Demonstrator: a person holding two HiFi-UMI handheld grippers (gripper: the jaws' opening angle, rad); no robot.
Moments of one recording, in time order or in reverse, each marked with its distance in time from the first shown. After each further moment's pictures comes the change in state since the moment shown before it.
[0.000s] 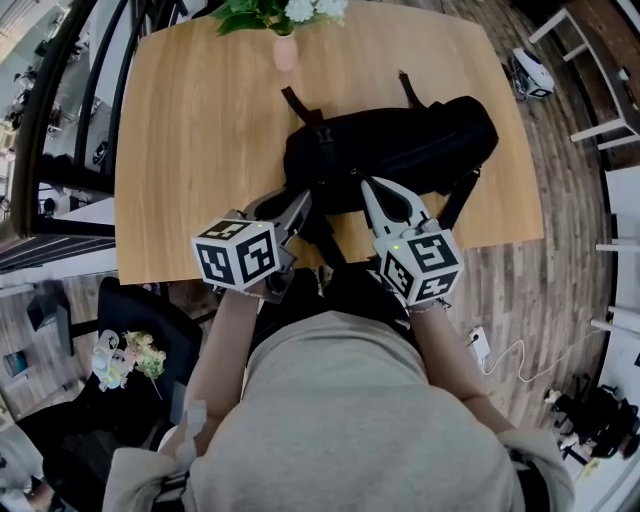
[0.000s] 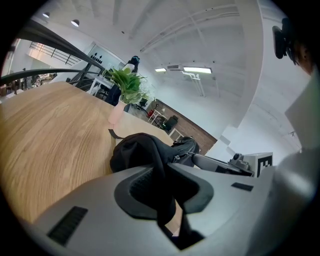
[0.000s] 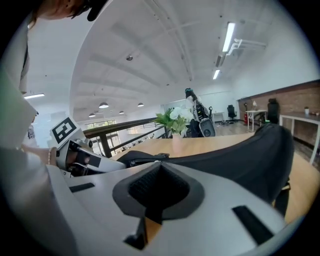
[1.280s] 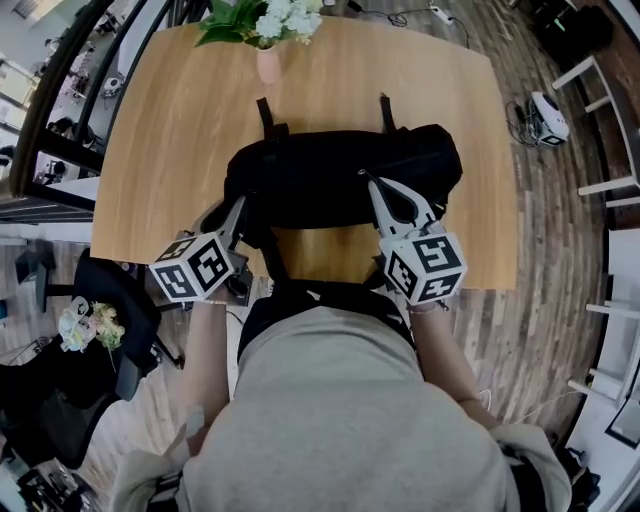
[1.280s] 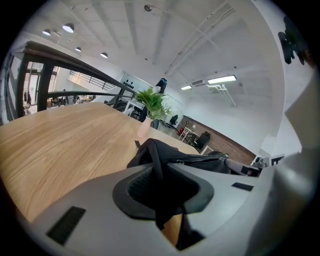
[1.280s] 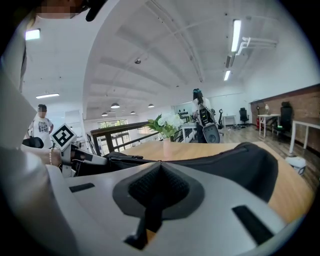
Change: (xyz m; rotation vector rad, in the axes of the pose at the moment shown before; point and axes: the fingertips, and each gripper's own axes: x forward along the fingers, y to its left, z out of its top) left arm -0.006 0.012 0.000 -0.063 -0.253 0.399; right arm -0.032 -0.115 0.019 -0.076 -0.011 0.126
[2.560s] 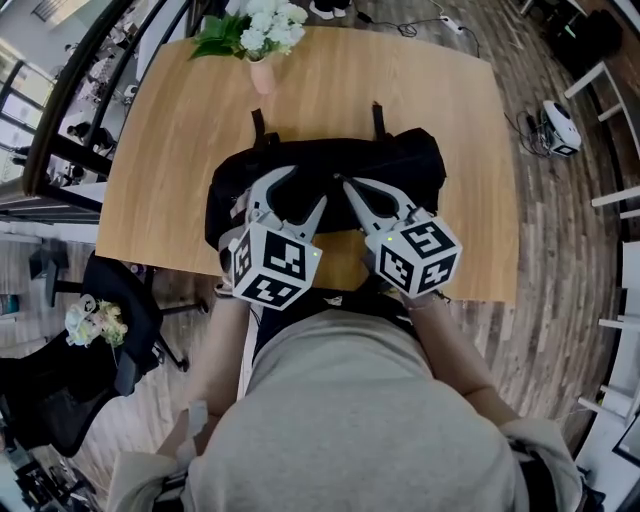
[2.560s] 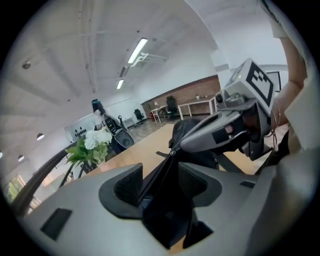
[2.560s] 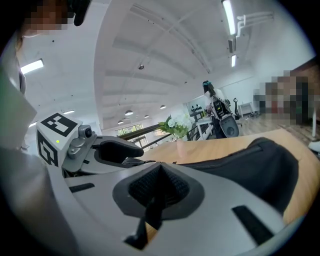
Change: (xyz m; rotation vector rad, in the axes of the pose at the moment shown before) left arm 0.061 -0.177 -0.017 0.996 0.101 -0.091; right arm 0.003 0.003 0.010 0.087 0.001 0.233
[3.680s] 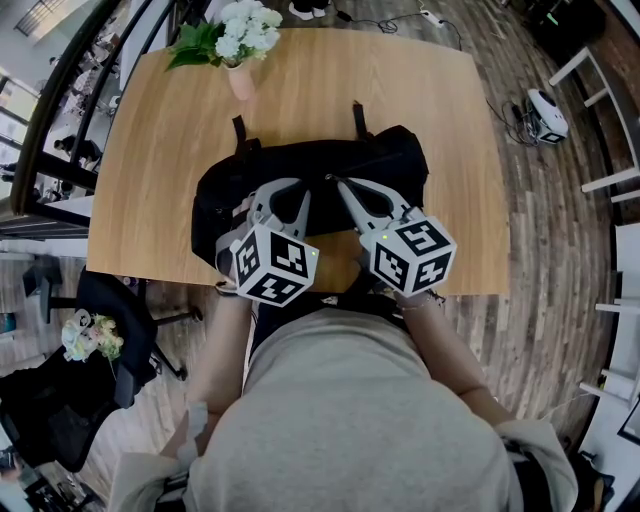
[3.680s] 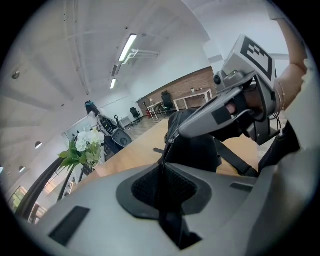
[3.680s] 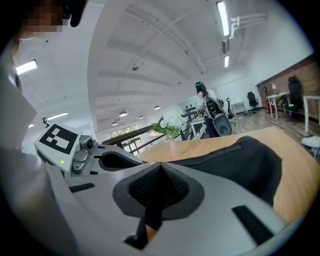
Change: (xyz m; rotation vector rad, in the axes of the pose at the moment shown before) left arm 0.027 -0.014 -0.010 0.088 0.048 -0.013; right arm -0.011 -0.020 -0.001 0.043 -0.007 -0.058
